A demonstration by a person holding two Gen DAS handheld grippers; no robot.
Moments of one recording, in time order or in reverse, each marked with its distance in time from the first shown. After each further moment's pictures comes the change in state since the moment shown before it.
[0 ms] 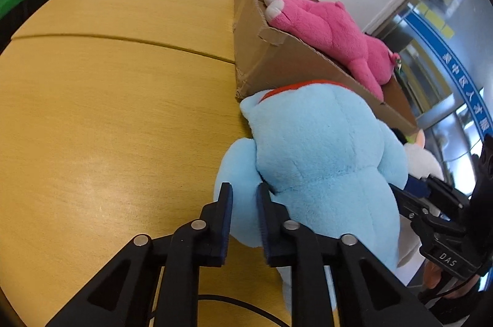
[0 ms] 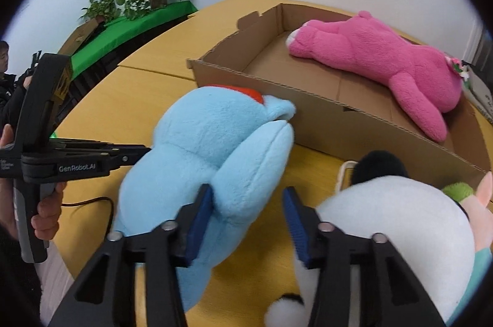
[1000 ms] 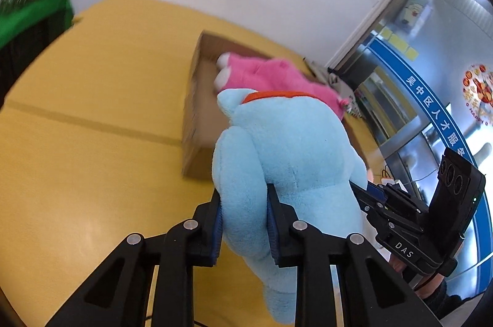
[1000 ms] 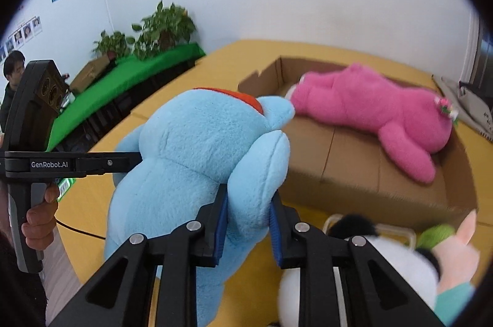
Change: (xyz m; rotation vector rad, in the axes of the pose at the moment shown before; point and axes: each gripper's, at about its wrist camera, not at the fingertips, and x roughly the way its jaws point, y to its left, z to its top) left arm -0.064 -0.075 0.072 0.117 -0.183 -0.092; right arm -0.059 -0.023 0.044 0.024 -0.227 0.010
